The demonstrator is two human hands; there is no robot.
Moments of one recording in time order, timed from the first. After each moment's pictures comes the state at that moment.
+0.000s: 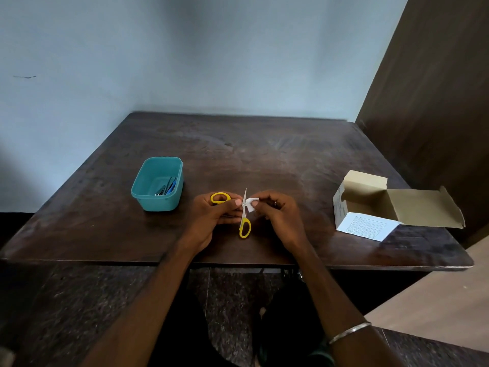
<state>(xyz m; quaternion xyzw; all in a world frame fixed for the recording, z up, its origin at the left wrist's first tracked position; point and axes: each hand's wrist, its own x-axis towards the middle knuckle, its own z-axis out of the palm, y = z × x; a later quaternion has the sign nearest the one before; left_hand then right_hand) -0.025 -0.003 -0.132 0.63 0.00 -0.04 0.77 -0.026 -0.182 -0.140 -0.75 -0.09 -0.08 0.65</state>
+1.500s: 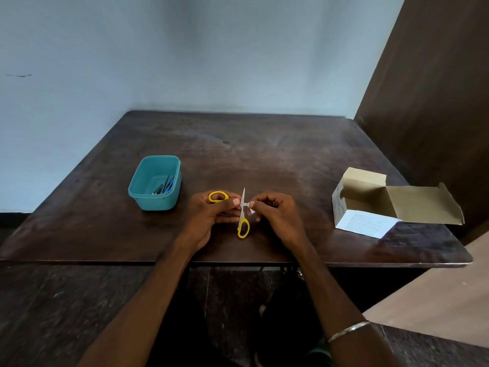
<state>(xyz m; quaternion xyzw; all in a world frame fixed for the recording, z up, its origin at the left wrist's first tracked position) -0.027 -0.002 -0.129 0.62 -0.01 -0.05 0.78 -0.029 -0.183 -0.136 -0.76 -0.08 -0.03 0.64</state>
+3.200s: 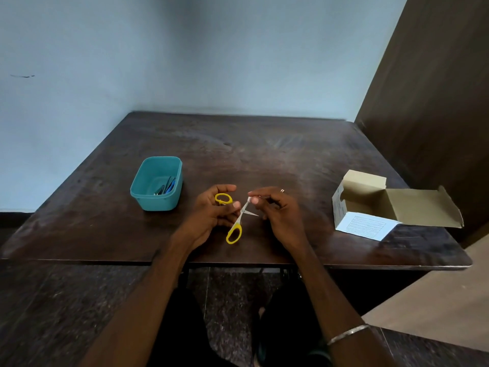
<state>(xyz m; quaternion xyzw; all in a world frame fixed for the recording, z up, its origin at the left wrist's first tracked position) -0.020 0.003 -0.125 0.62 -0.03 -0.12 0.77 -0.023 -0.181 -0.147 -0.73 -0.14 -0.15 0.66</state>
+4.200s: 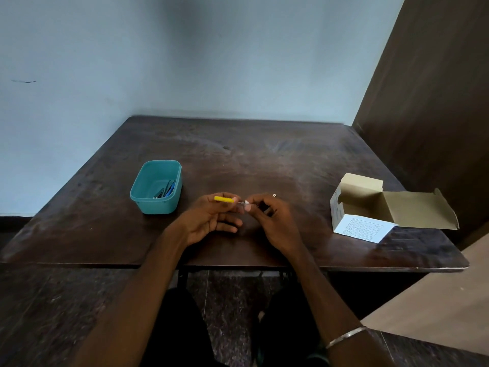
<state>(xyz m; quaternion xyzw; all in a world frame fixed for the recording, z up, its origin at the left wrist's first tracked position) -0.008 0.013 -0.121 0.59 -0.04 -0.25 0.77 -0.024 -0.179 -0.148 -0.79 -0.16 -0.15 0.57</state>
